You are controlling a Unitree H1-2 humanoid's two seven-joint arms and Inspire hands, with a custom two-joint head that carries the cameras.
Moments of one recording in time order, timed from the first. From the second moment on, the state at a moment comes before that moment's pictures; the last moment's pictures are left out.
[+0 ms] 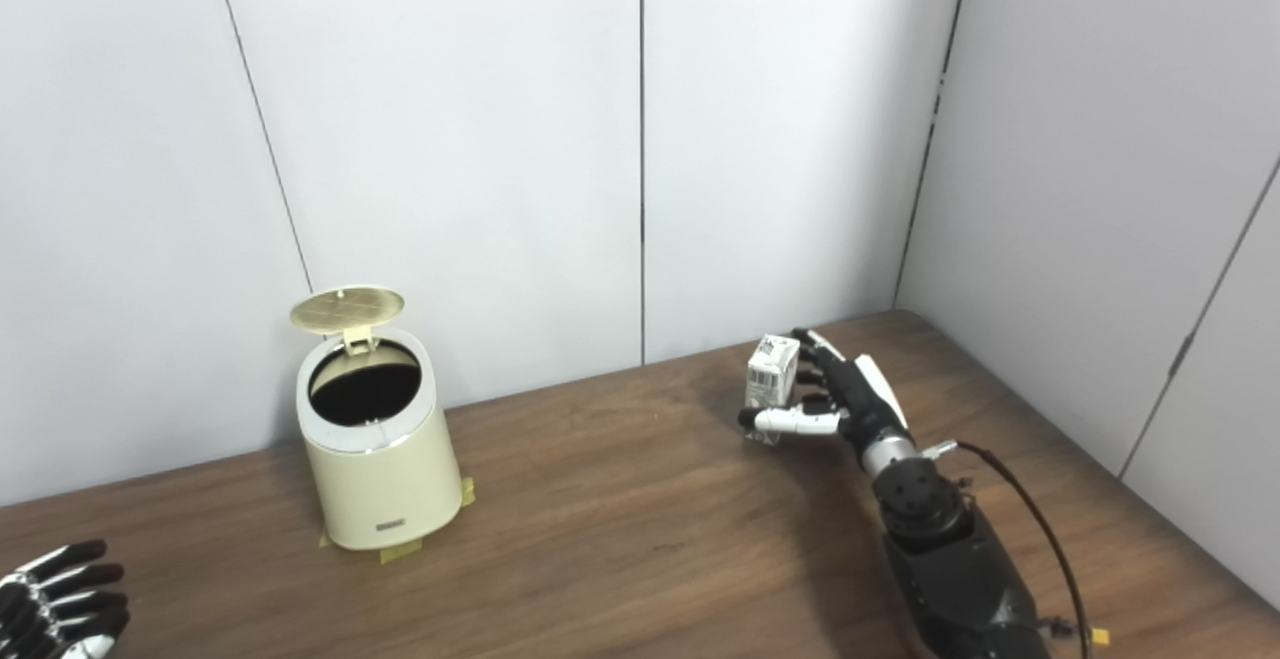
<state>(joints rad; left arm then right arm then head) -0.17 0.27 0.12 0.22 -0.06 -0.29 -0.12 -0.43 -0.45 -0.17 0.48 -0.11 0.11 -0.03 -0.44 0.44</state>
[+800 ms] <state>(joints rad) -0.12 0.27 0.11 0.14 0.00 -0.21 -0.12 -0.47 -0.41 -0.15 0.66 -0.17 -0.05 -0.26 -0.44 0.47</state>
